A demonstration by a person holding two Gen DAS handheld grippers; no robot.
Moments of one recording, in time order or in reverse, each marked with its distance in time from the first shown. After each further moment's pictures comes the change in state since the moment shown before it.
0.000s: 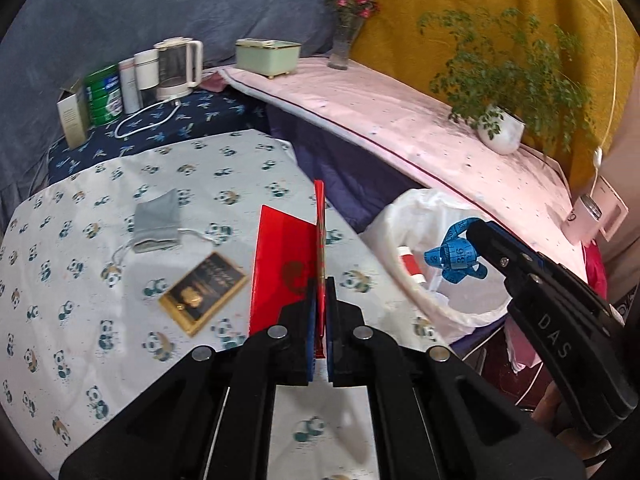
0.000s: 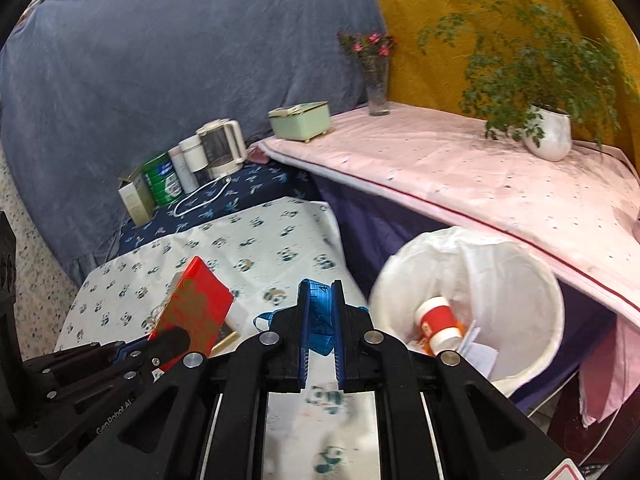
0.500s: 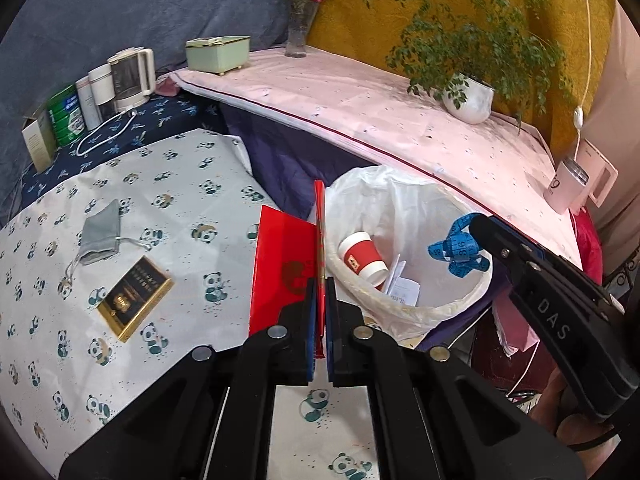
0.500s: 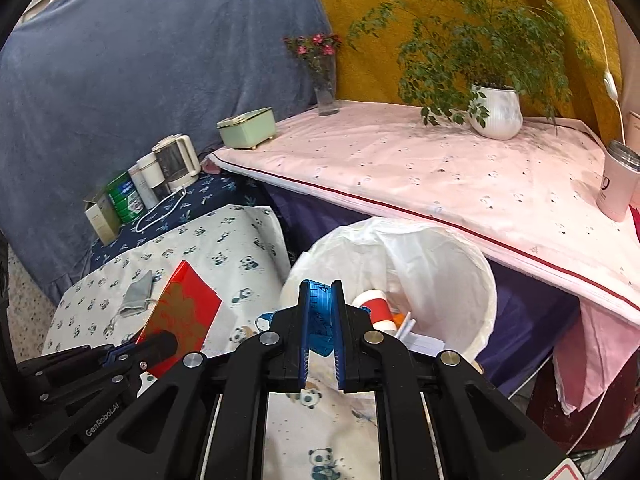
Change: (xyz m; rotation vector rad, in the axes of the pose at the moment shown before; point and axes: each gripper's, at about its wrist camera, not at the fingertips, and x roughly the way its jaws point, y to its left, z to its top) left arm 0.028 -0.073 -0.008 0.106 0.034 -0.034; right arm -0.008 -0.083 -0.008 0.084 0.002 -0.082
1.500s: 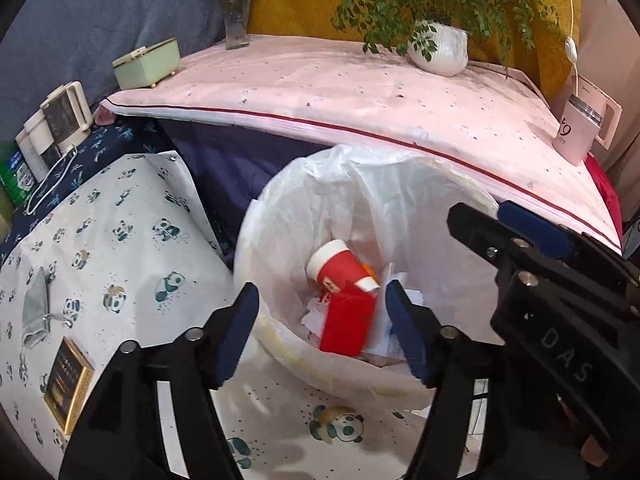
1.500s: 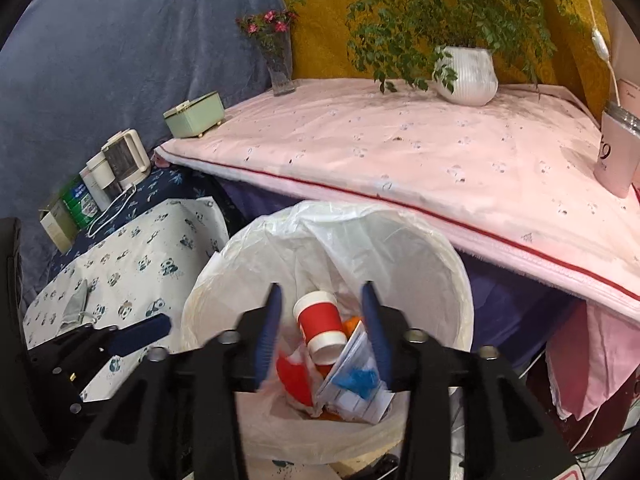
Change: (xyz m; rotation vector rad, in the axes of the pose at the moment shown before) left arm 0.114 -0.048 0.027 0.187 0.040 -0.015; right arm 0.070 -0.058 0.005 0.057 0.036 -0.103
